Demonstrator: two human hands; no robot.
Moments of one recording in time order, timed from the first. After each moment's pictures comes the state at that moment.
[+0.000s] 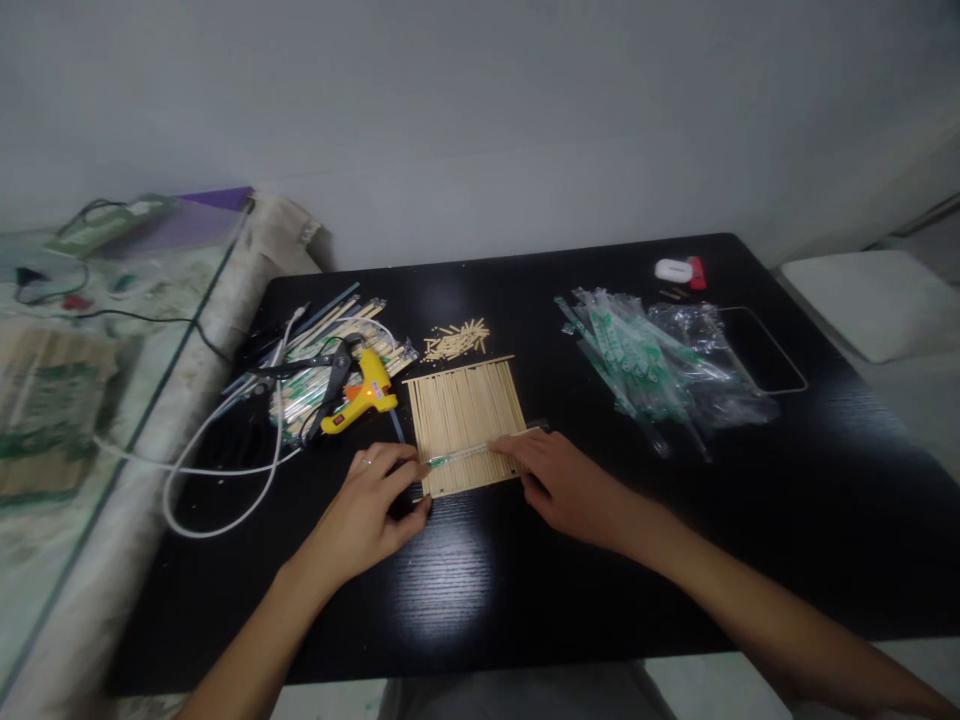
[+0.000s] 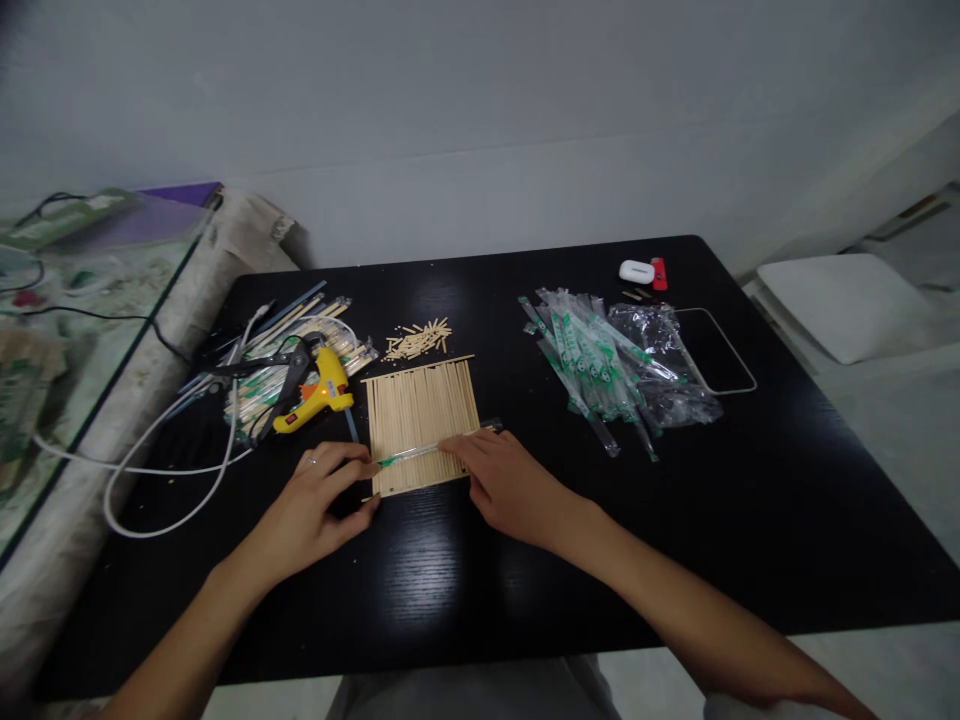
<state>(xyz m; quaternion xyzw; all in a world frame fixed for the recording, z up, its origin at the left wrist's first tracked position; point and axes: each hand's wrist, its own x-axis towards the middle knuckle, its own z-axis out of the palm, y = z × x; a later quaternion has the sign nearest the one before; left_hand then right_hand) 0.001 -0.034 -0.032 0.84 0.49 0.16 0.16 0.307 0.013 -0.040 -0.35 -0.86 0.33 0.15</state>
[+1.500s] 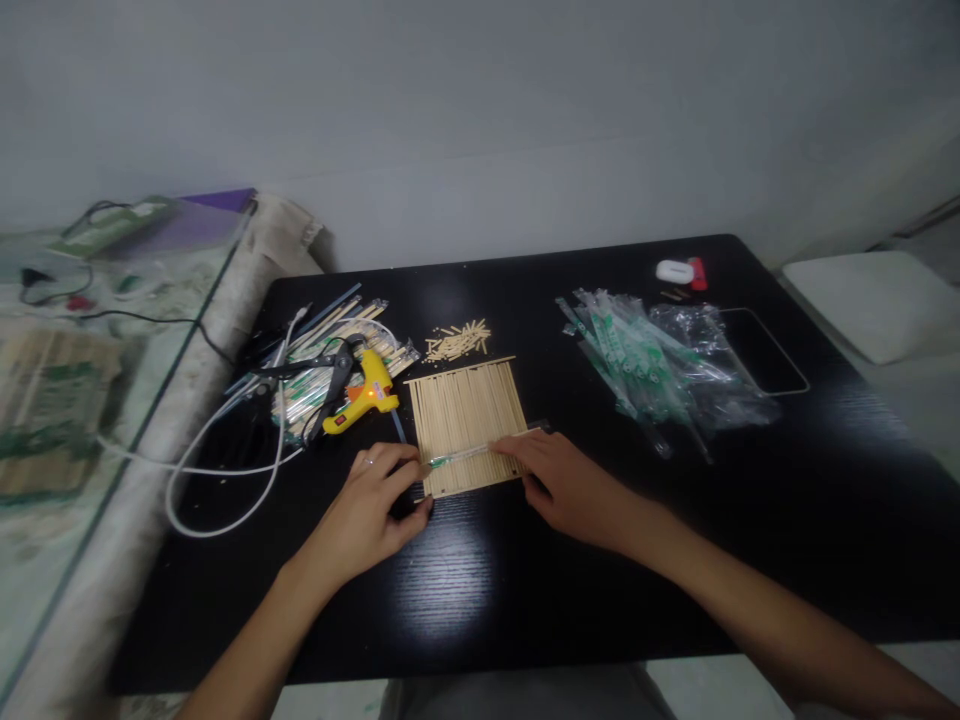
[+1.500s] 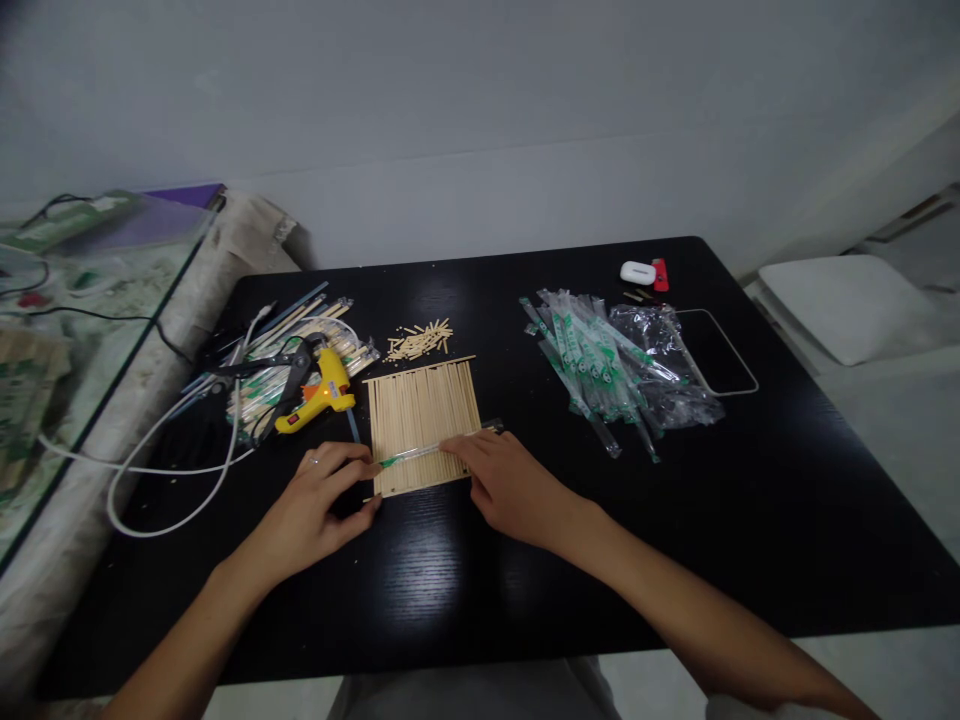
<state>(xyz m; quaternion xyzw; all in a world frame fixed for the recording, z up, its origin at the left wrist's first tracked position) 0.001 -0.033 -0.032 0.84 0.49 0.17 0.17 0.306 0.013 -0.036 -0.36 -0.86 0.33 0.15</state>
